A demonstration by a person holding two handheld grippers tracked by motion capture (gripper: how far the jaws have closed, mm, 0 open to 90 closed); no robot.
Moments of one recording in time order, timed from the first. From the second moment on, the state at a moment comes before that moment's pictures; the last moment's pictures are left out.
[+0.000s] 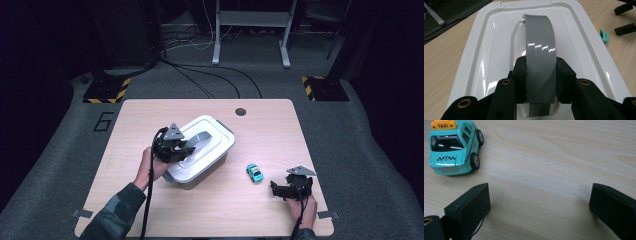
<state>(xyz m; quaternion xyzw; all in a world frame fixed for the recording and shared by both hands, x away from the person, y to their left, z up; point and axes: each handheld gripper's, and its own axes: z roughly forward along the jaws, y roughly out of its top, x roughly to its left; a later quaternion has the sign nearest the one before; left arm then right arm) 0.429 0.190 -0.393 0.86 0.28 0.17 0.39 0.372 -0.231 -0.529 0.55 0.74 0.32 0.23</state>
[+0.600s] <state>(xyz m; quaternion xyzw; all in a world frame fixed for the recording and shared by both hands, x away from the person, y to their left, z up) 0.421 0.167 -0.394 0.86 0.28 0.16 0.40 0.372 -0.230 -0.529 0.55 0.74 0.32 0.23</state>
